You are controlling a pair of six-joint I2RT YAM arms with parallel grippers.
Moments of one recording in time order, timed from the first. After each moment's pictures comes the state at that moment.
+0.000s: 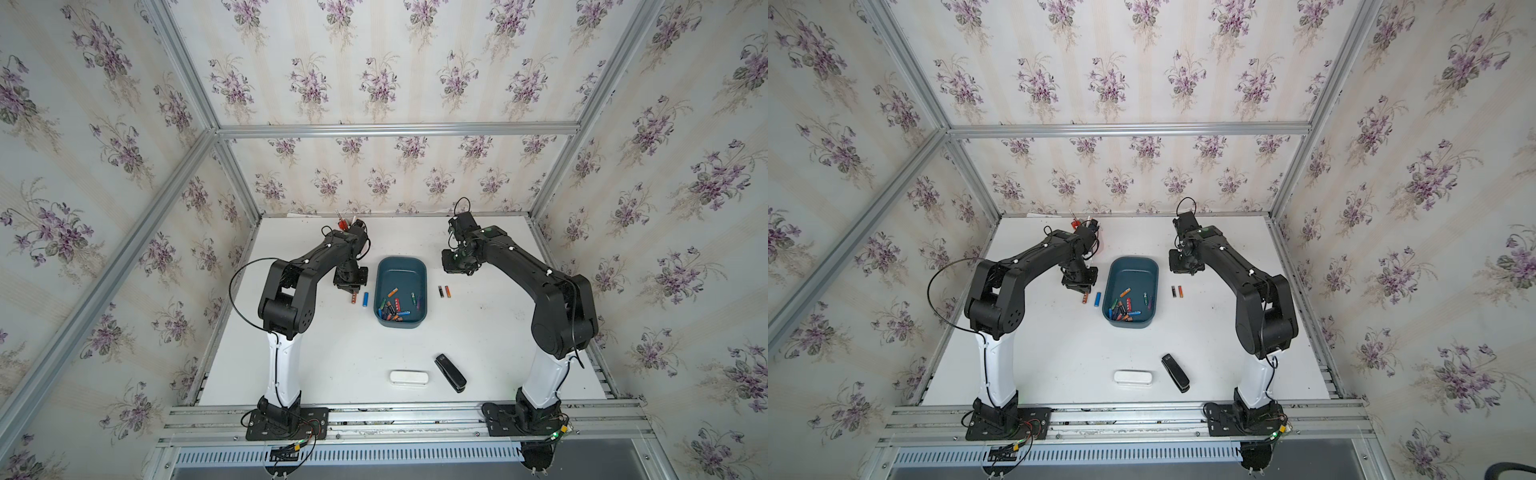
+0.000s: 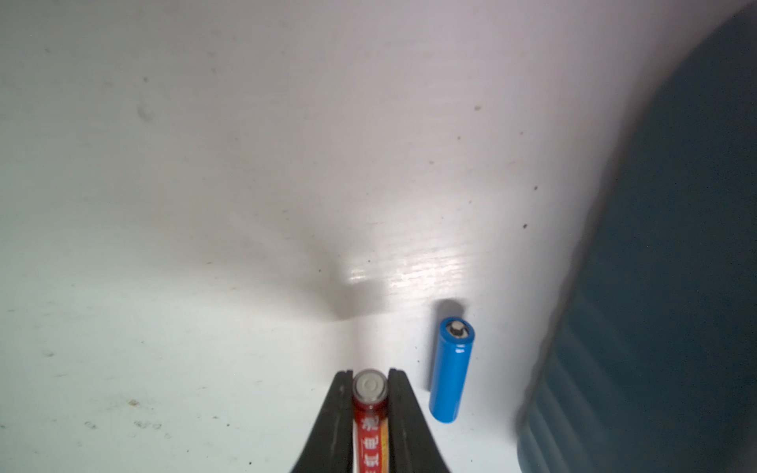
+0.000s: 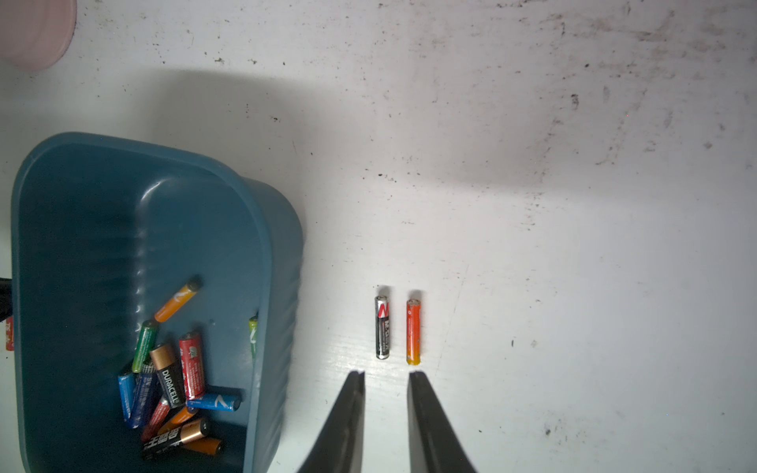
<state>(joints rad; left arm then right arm) -0.34 2.12 1.64 -1.06 0.07 -0.28 0.38 1.86 1.53 -0.88 -0.04 0.28</state>
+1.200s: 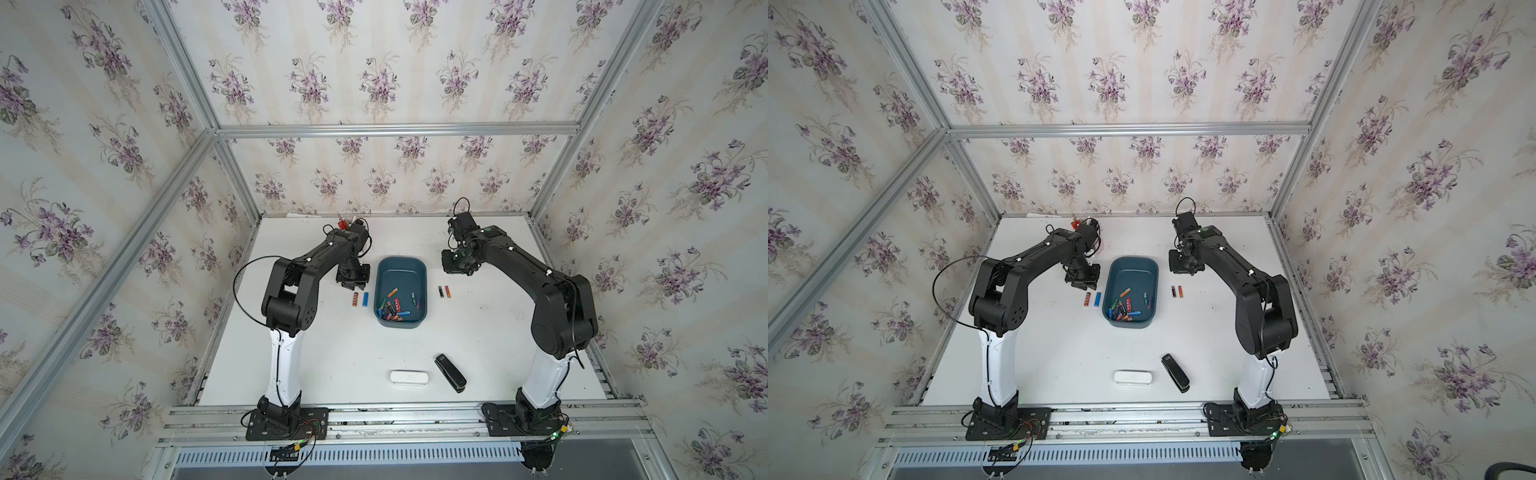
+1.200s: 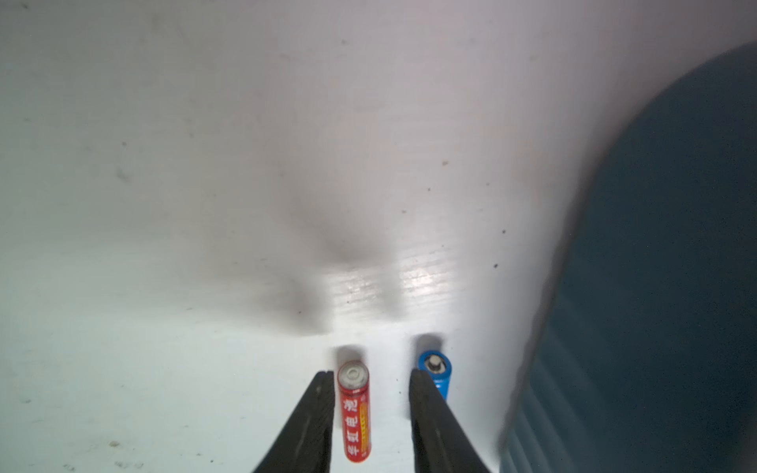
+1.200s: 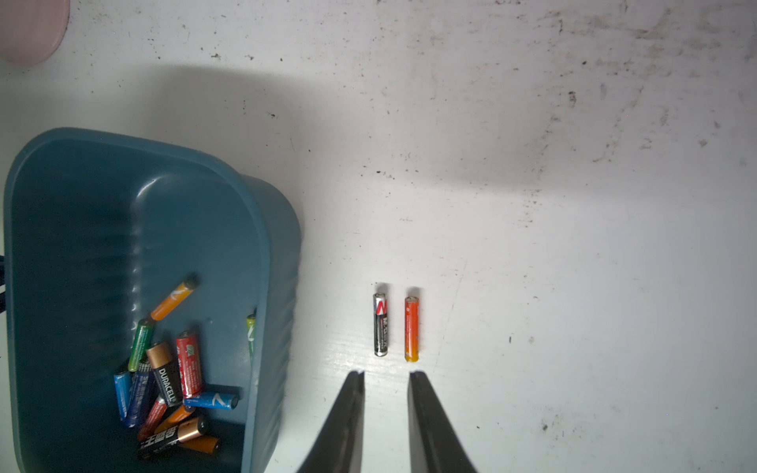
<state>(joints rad) -0.34 2.14 1.69 -1.04 0.09 -0.28 0.39 1.86 1.54 -0.89 -0.03 0.29</state>
